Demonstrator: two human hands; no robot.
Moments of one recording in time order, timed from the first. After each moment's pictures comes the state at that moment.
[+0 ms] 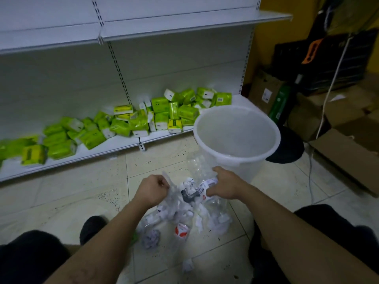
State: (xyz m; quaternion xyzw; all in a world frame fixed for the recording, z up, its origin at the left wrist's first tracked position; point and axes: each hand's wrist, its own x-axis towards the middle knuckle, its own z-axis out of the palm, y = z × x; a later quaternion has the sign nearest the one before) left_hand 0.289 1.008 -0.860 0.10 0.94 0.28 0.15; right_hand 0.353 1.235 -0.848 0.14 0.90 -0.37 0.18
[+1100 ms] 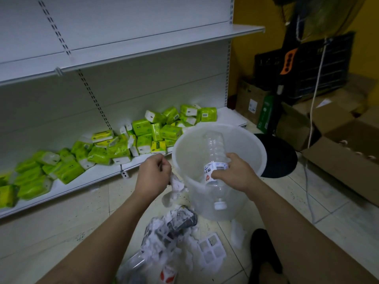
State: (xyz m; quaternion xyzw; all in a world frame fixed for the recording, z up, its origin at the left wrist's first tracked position) left_hand 0.211 1.145 -0.810 0.15 0.90 0.40 -0.02; right_hand 0.301 1.350 -0.812 0.27 0.84 -0.48 -0.03
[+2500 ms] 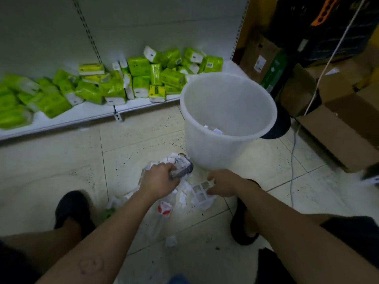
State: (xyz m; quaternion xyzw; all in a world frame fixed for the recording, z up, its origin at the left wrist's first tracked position) left_hand 0.275 1.059 -0.944 0.20 0.94 0.20 0.20; right_hand 0.346 1.265 -0.932 0.14 0.89 -0.24 0.35
